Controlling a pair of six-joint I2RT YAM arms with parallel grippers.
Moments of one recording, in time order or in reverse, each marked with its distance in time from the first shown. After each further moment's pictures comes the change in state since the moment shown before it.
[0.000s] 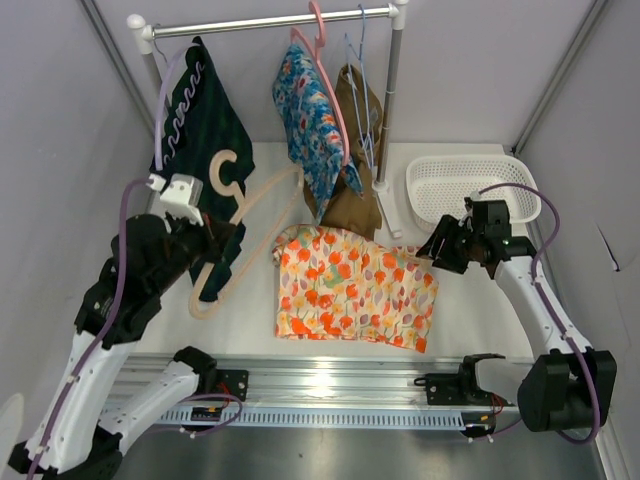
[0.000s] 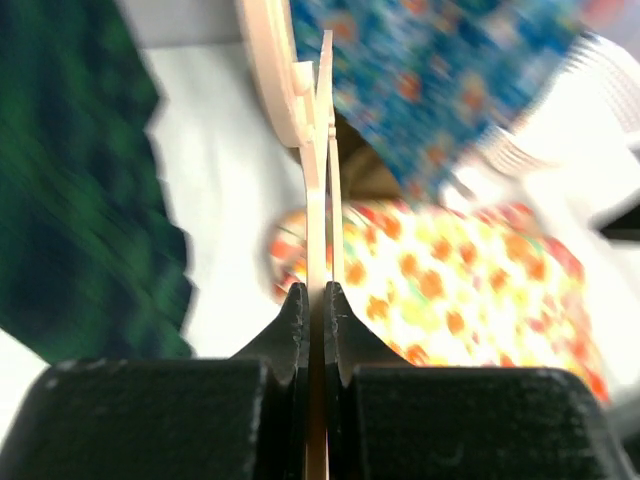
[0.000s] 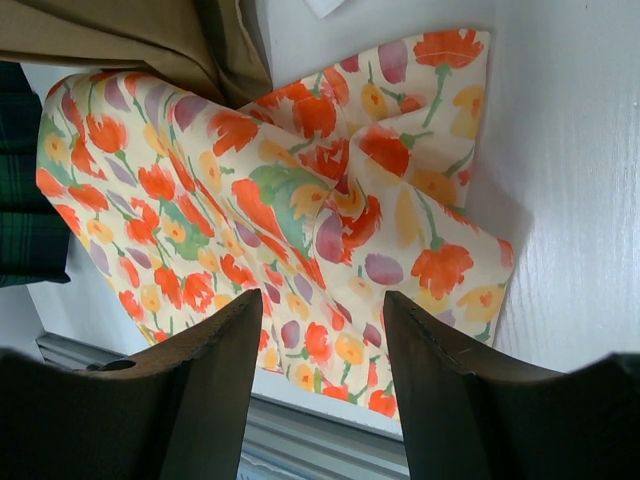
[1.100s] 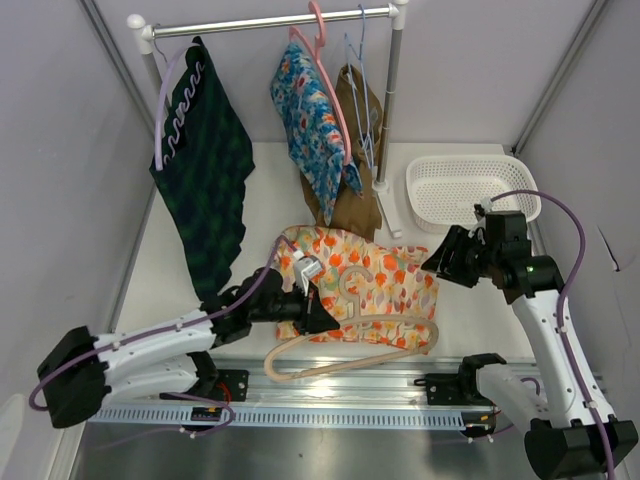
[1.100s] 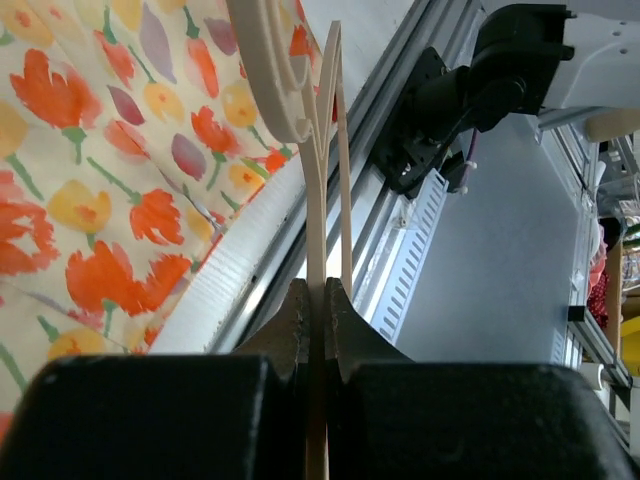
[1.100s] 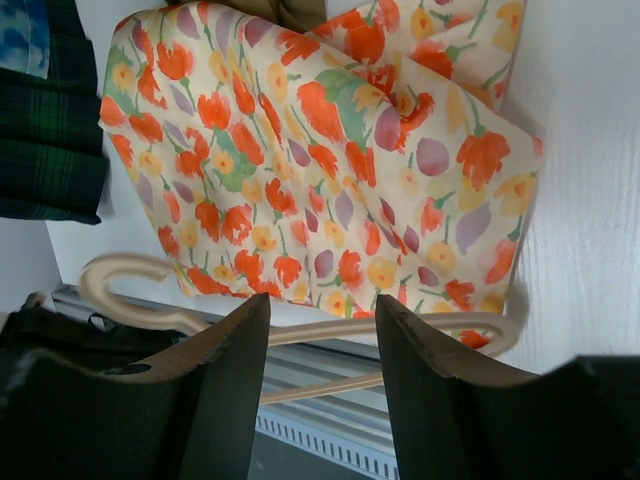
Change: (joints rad) left arm -0.517 0.187 -0.746 0.792 0.455 -0.397; right arm 0.056 -0.252 0.090 -0.281 0.007 0.012
